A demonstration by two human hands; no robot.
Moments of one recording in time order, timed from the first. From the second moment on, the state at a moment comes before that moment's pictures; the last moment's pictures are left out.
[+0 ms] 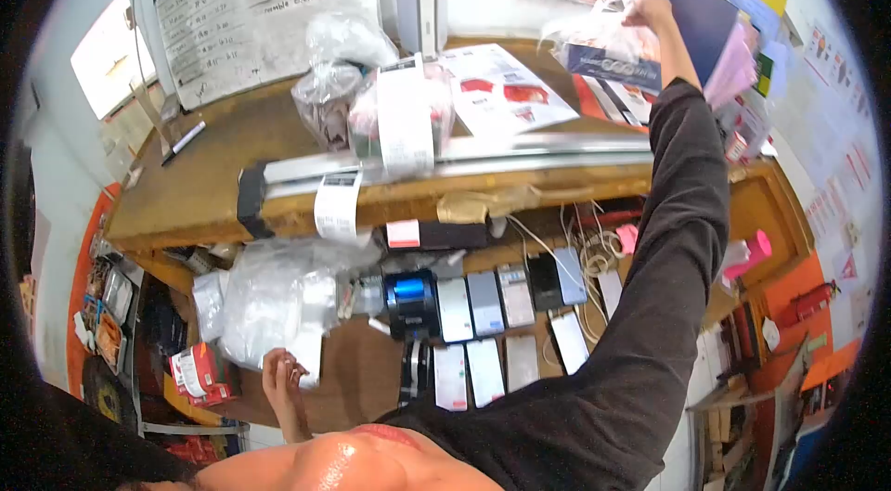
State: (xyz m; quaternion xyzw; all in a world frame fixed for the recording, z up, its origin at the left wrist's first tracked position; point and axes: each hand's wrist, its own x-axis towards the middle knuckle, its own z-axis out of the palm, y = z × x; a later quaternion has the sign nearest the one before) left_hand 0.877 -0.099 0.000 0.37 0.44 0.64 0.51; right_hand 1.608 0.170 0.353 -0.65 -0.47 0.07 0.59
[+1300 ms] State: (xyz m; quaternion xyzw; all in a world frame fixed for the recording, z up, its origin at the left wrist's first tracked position) left_hand 0.601 -0.153 -0.086 0.35 0.52 0.59 0.50; right_hand 0.876 0.100 -0.022 -0.47 -0.76 0.17 0.42
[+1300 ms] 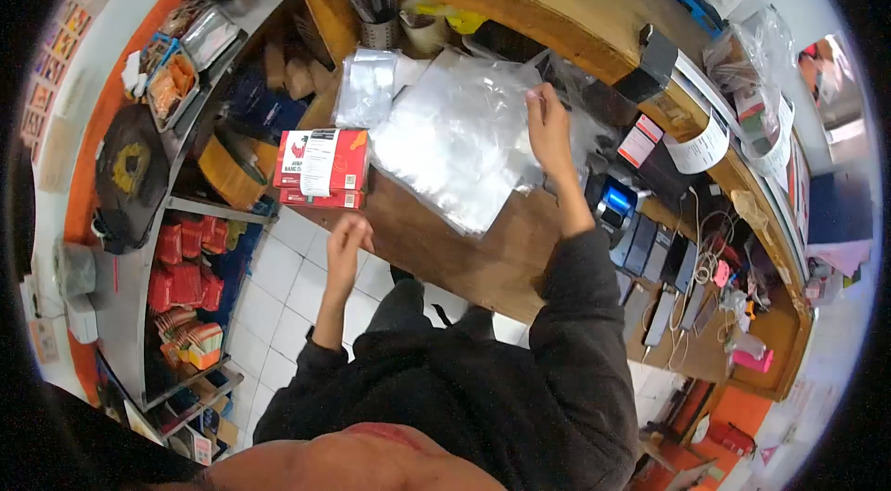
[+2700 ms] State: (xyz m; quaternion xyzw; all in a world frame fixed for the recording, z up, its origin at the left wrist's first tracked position) left_hand 0.643 -0.254 0.073 0.72 0.65 0.22 0.11; right_hand 0.918 -0.249 -0.006 -0.71 -0.70 -0.04 0.05
